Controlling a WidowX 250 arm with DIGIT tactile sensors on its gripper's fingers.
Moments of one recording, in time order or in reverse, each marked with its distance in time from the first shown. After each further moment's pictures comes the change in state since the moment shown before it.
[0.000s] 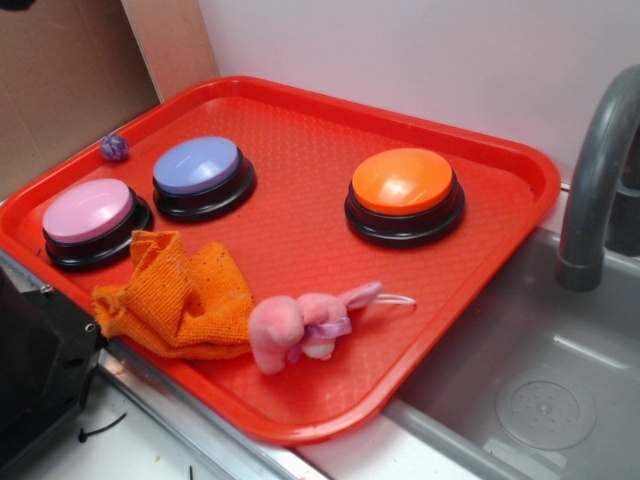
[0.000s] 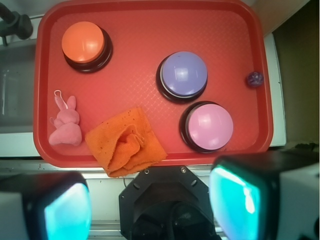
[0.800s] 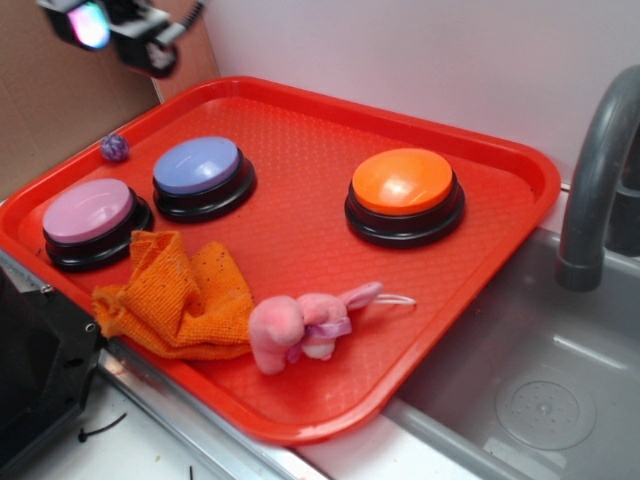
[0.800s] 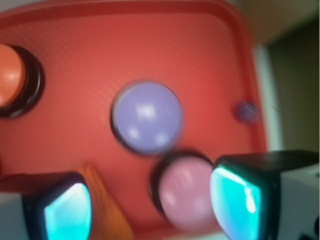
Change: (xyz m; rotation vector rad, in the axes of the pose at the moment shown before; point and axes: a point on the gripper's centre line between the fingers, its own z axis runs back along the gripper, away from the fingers) arm 0.090 0.049 -0.109 0.123 0.060 0.059
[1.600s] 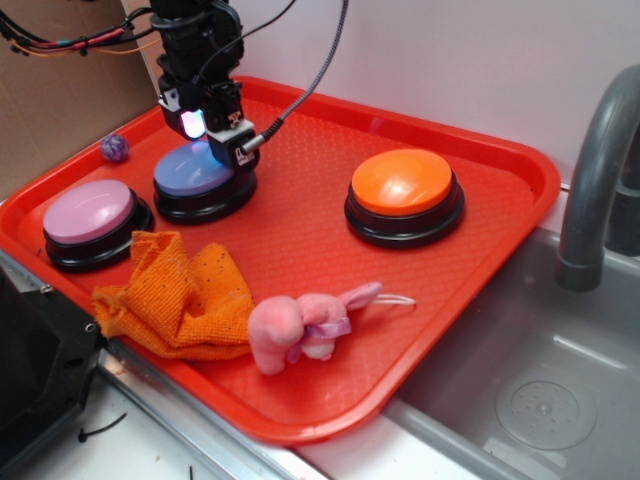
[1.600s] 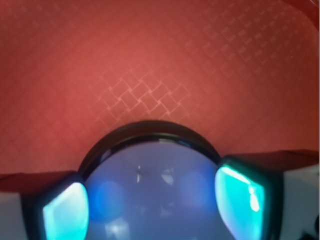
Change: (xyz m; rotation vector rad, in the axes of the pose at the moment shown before) arm 0.029 0.012 -0.087 -0.026 0.034 -0.132
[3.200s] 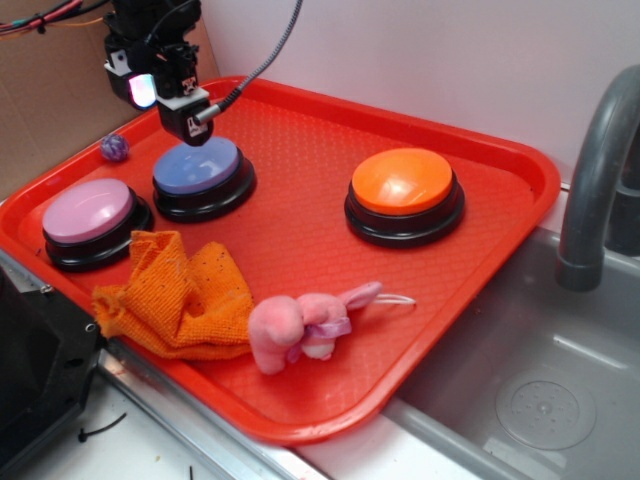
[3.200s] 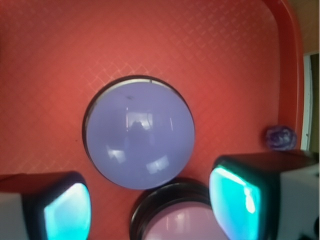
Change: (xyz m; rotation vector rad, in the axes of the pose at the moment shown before) arm -0.024 -0.003 0.049 0.032 0.021 0.026
